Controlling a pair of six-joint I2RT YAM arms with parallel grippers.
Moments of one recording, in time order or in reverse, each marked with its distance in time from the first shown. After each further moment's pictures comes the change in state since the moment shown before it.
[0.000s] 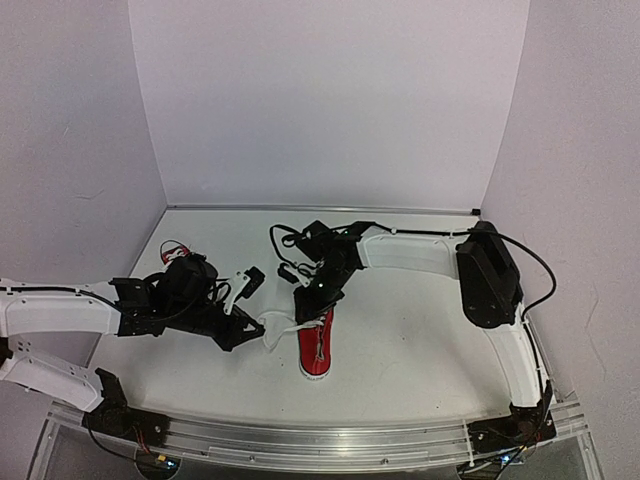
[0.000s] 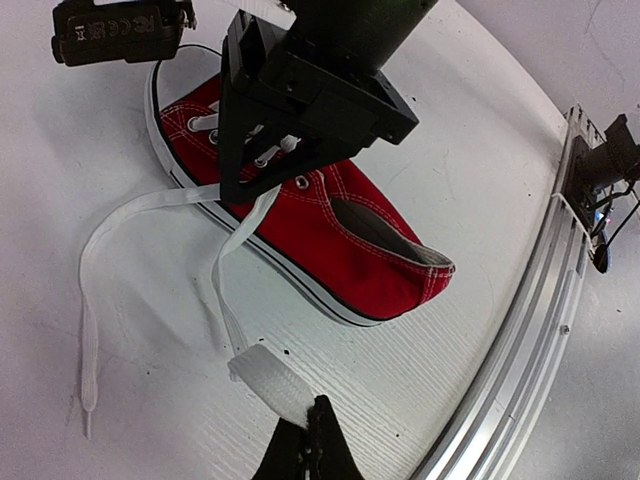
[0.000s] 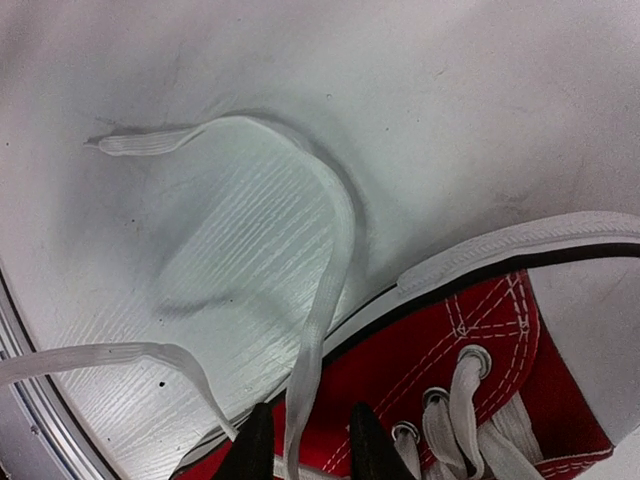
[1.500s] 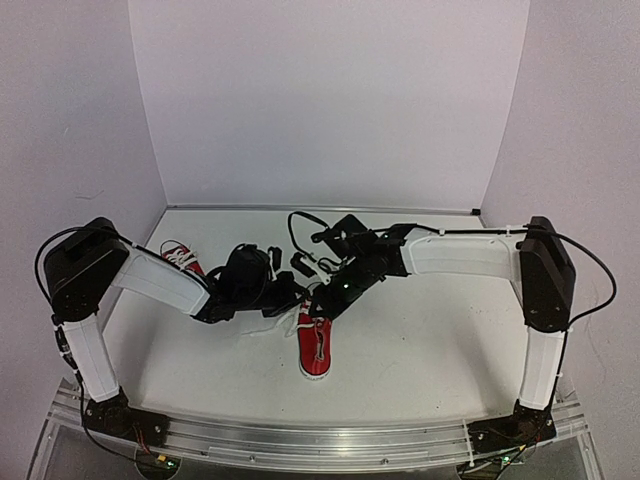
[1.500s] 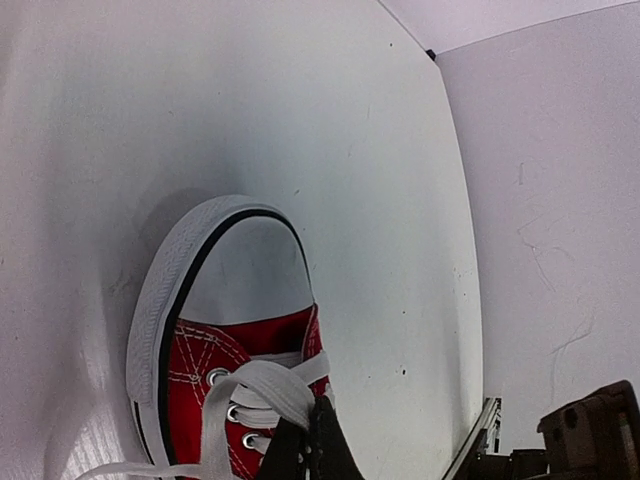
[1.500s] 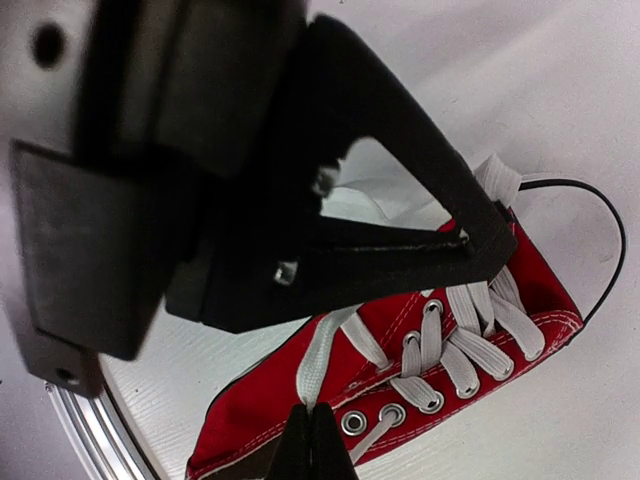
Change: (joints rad) left arm 0.080 0.644 0.224 0.637 -0.071 -0.746; right arm 0.011 -0.337 -0.391 0.246 -0.009 -0.033
